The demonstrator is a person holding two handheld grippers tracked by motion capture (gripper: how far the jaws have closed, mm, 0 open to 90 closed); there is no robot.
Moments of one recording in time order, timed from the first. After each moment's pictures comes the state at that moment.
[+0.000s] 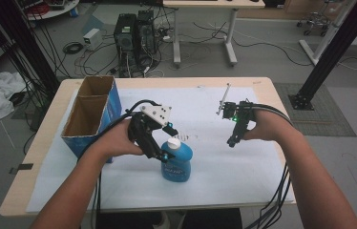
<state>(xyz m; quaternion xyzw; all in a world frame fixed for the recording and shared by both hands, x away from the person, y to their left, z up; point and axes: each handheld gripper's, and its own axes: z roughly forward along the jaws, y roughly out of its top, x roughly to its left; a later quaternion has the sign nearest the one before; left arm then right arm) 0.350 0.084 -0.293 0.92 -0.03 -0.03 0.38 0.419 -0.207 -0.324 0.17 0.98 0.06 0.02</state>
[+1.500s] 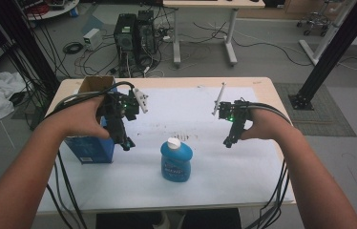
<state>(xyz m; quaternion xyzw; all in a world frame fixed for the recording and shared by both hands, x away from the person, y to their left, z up) 0.364 0.123 -0.237 0.99 0.06 -0.01 0.11 0.414 -0.193 -0.314 0.13 0.99 0.07 0.01</state>
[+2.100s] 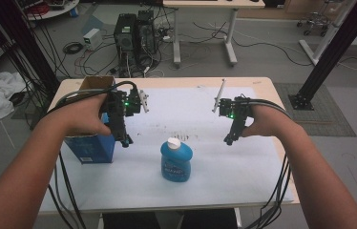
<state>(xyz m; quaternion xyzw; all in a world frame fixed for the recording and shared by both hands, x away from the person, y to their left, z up) 0.374 0.120 -0.248 1.00 0.06 0.00 0.07 0.414 -0.192 -0.302 0.12 0.99 0.07 0.02</state>
